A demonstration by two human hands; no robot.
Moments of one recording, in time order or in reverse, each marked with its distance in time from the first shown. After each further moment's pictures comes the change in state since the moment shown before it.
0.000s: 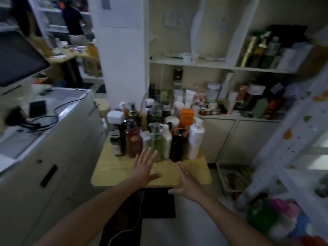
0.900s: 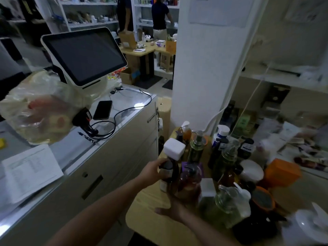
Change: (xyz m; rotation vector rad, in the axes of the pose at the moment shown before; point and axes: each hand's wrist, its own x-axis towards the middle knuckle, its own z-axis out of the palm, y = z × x) left_hand 0.111 -0.228 -0.061 -0.631 0.164 -0.438; right_hand 0.279 -0.138 0.087 0.146 -0.535 -0.114
